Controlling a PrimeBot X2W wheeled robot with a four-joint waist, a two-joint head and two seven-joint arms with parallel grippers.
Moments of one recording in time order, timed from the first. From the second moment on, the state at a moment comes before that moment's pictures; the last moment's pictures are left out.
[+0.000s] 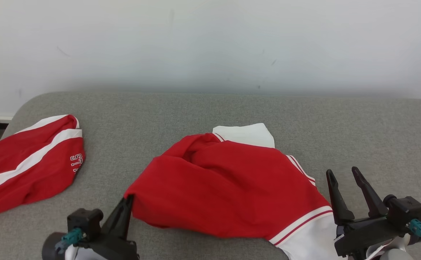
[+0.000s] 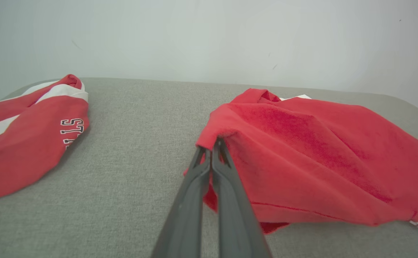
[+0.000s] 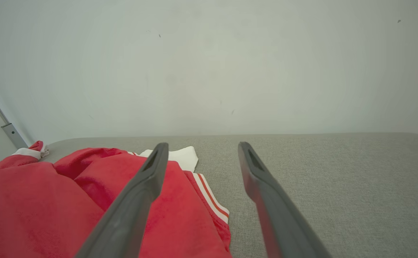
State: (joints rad) left arm -0.25 0.27 -0.55 0.37 -0.47 0.07 -0.18; right arm -0.08 -0.13 0.03 0.26 0.33 0.13 -0.26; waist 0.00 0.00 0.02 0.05
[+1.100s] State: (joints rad) left arm -0.21 0.27 -0.48 0.51 -0.54 0.08 -0.25; right arm -0.09 -0.14 0.04 0.26 0.34 0.13 -0.26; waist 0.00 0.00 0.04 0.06
